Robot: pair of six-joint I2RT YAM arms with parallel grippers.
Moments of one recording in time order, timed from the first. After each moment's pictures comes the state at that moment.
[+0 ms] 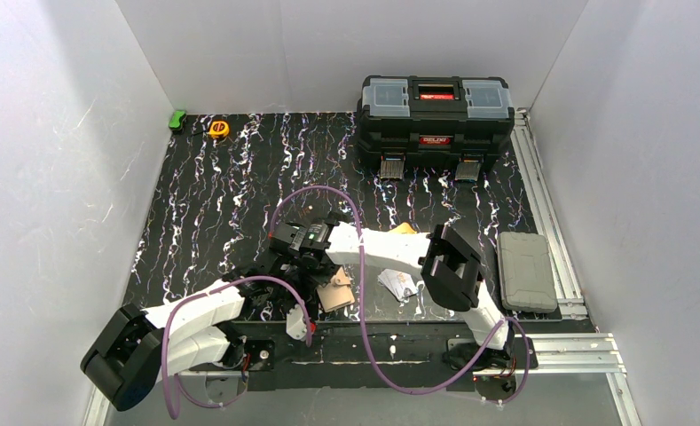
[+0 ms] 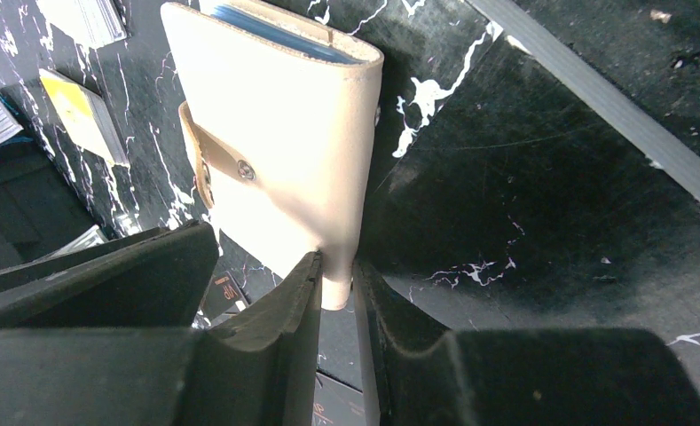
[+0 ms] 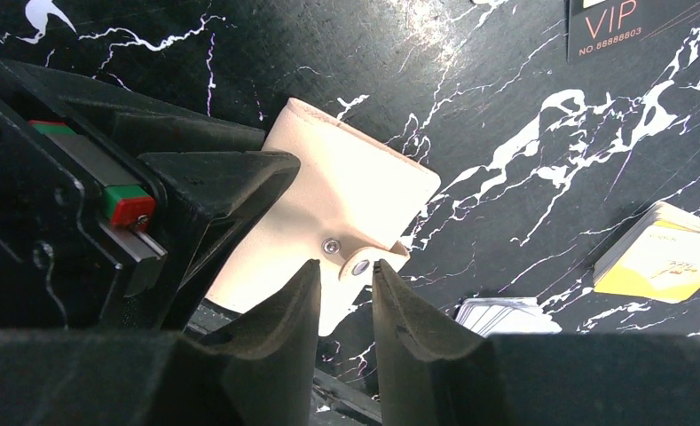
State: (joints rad) left arm -0.67 1.04 0.29 -0.25 0.47 1.94; right arm 1.25 2.10 1.77 -1.03 0.22 0.26
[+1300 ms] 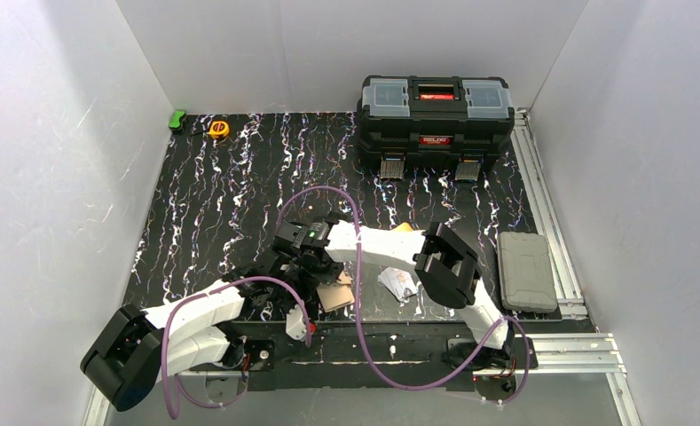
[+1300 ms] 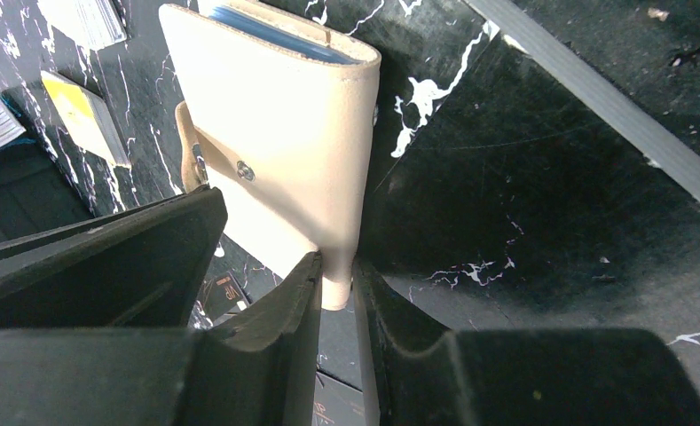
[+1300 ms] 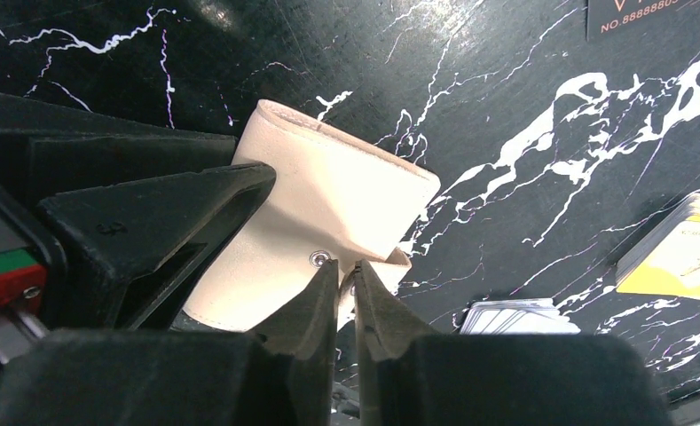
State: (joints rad) left arm -0.67 1.04 0.29 -0.24 0.47 1.95; right arm 1.23 2.13 1.75 -1.03 0.20 0.29
